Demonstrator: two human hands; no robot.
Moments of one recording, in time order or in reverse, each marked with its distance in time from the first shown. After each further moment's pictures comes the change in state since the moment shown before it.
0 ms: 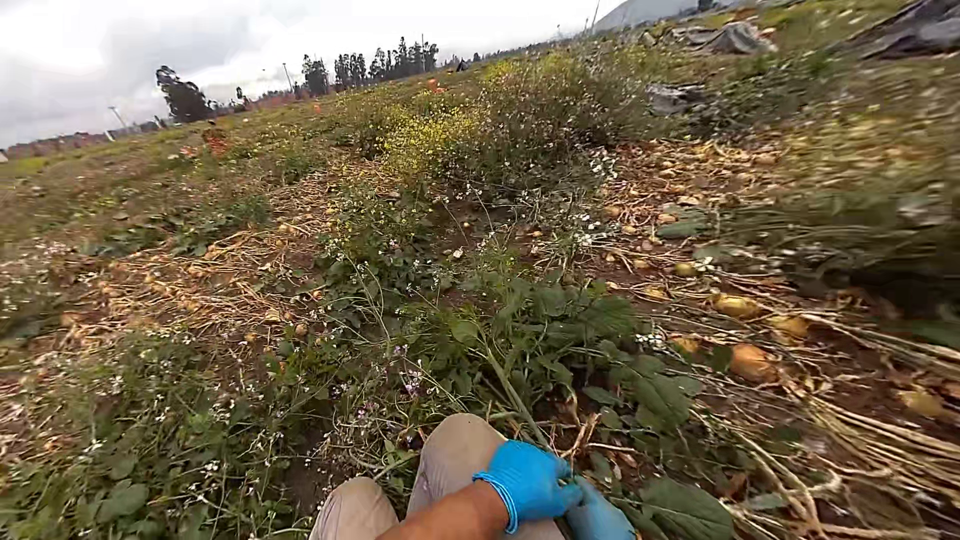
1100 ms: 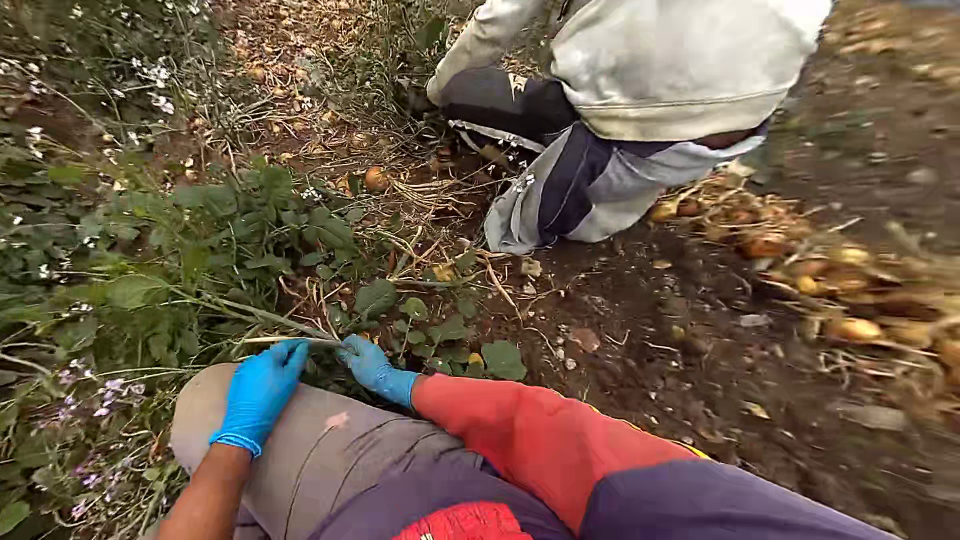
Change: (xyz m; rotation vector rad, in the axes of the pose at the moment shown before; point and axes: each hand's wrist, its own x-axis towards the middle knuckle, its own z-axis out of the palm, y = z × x) left_hand -0.003 0.018 -0.009 -0.044 0.075 -0.093; right_hand -0.081 0.025 -0.057 0.667 -0.024 0.057
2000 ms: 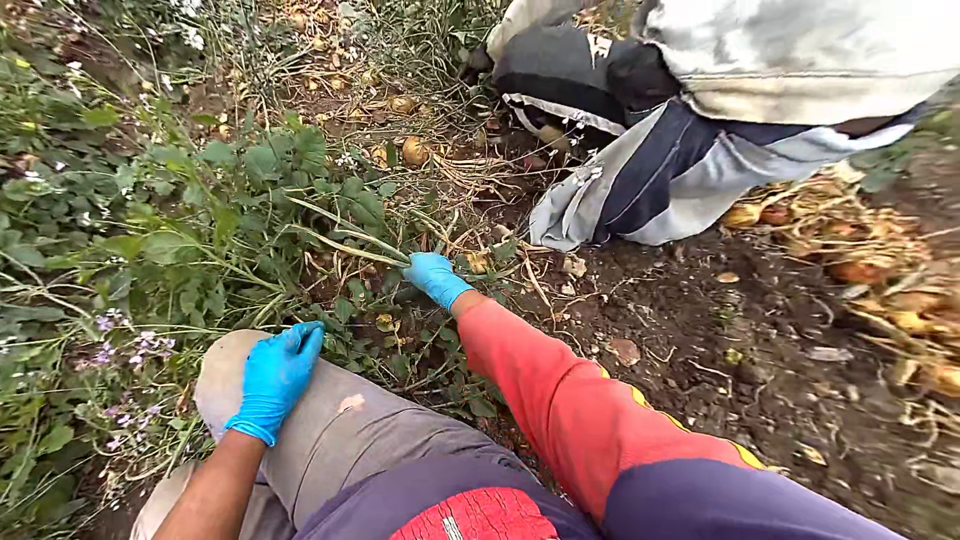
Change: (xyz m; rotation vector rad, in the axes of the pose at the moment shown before) left_hand -0.018 -0.008 0.005 -0.023 0.157 0.015; right_hand 0.135 0.012 -0.118 -0.682 0.061 0.245
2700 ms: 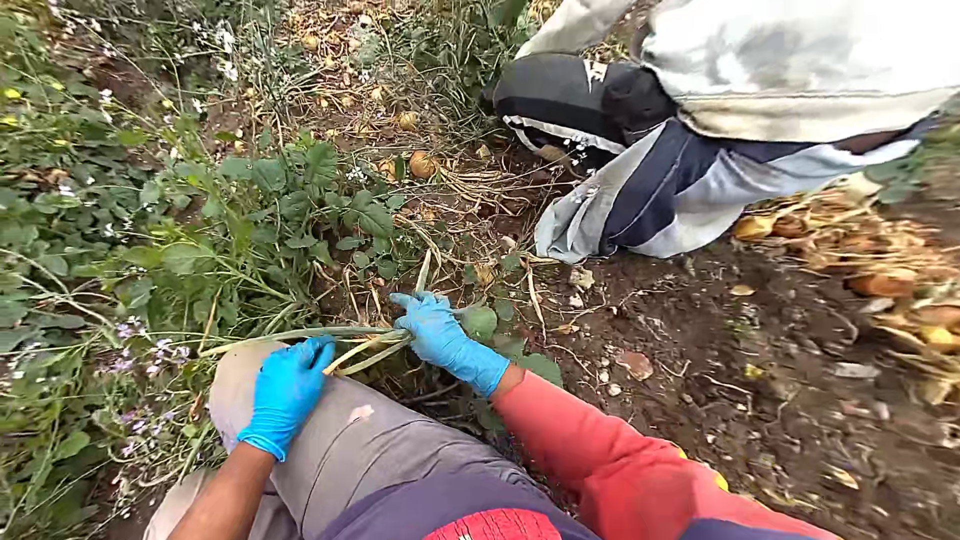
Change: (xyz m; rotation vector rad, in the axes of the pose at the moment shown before) left_hand -0.008 0.001 -0.001 0.089 -0.010 0.033; right_hand -0.123 0.002 0.035 -0.056 0.321 -0.695
